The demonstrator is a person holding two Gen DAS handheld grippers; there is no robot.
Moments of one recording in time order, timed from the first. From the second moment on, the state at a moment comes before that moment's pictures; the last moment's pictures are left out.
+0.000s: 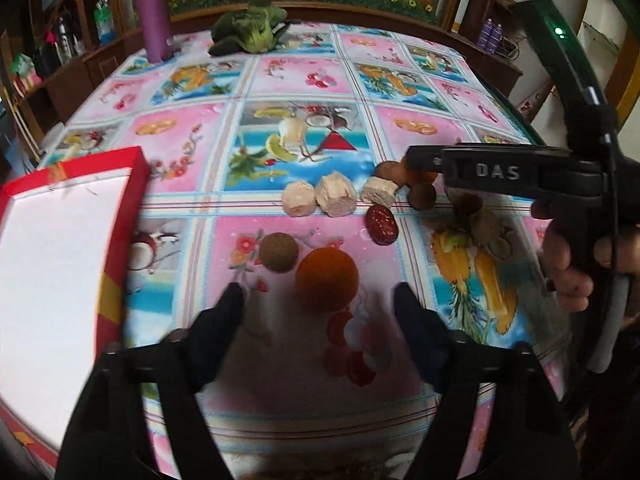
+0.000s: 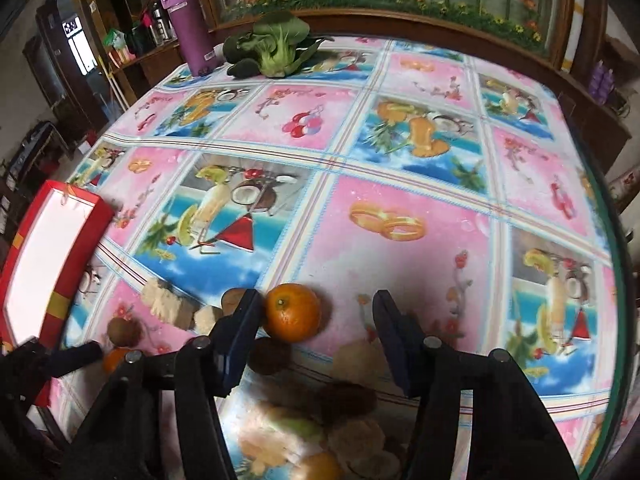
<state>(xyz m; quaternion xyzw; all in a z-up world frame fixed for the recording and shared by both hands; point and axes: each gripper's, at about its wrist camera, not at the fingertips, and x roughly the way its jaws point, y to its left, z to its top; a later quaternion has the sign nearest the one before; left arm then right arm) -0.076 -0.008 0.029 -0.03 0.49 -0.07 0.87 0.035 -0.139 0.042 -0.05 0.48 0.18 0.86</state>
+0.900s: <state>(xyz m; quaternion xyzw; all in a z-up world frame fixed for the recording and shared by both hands) -0.057 -0.003 0.023 -0.07 0.50 -0.10 0.86 0.041 -0.138 0.035 -0.01 0.51 0.22 0.83</state>
